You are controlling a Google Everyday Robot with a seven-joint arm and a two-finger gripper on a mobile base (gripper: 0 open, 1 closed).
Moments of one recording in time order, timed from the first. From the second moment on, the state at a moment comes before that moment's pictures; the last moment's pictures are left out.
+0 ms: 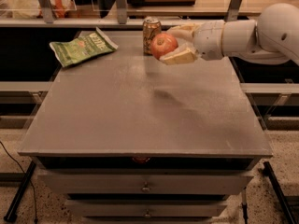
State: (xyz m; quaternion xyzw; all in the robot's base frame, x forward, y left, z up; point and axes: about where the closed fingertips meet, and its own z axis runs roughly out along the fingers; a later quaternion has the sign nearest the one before) arm 0.659 -0.083 0.939 -0.56 0.58 0.16 0.57
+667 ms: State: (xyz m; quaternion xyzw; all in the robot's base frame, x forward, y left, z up) arm 0.685 -0.086 0.929 -0.55 0.59 0.14 0.58
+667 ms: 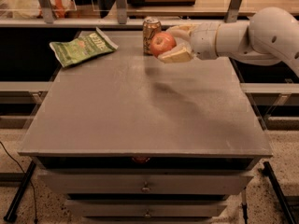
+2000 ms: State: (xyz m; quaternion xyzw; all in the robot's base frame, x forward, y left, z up) arm 0.737 -0.101 0.901 -0.53 0.62 0.09 0.57
